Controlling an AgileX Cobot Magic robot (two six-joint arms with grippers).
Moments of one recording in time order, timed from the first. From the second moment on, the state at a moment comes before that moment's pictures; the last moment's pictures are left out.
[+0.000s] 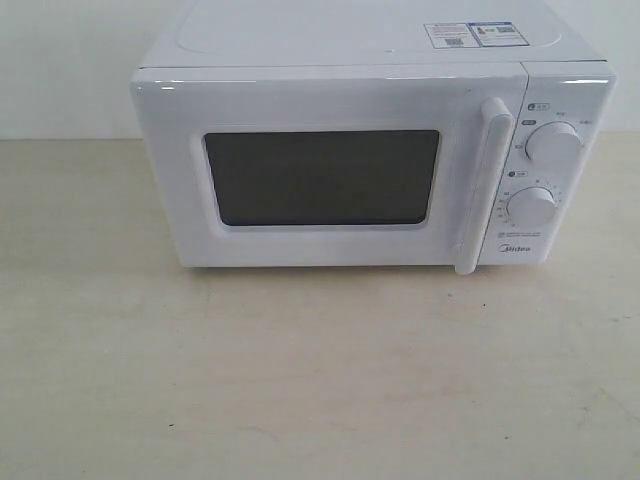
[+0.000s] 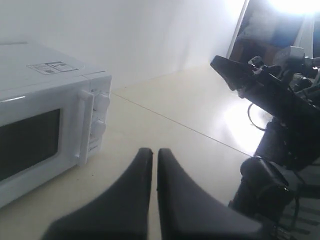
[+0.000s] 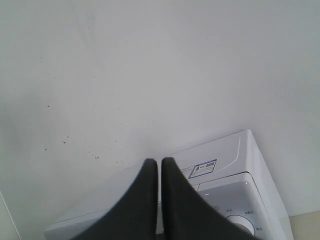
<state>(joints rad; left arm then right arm) -0.28 0.27 -0.68 -1.05 0.92 0.70 0.67 0.01 -0.27 1.48 -0.38 -1.22</state>
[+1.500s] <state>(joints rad) 0.08 0.00 0.00 -0.09 0.01 0.17 0.67 0.01 -0.26 1.49 -0.38 -1.22</state>
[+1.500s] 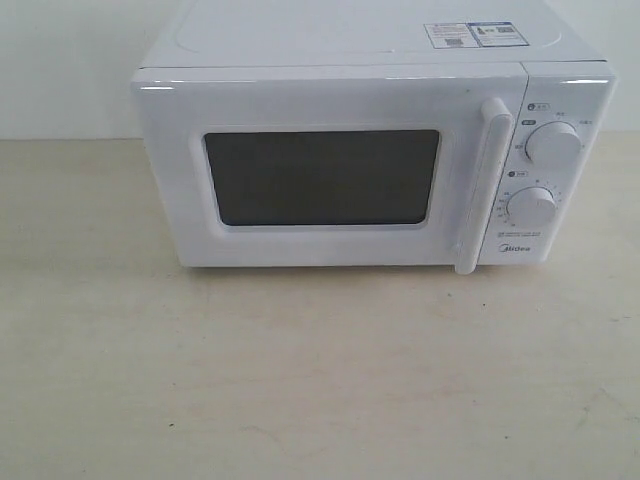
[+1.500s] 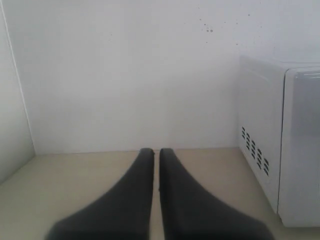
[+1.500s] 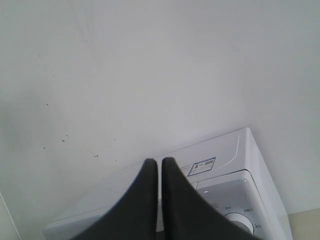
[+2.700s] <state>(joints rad) 0.10 0.00 0.00 -0.13 0.29 0.20 0.67 0.01 -0.26 1.49 -0.38 -1.22</state>
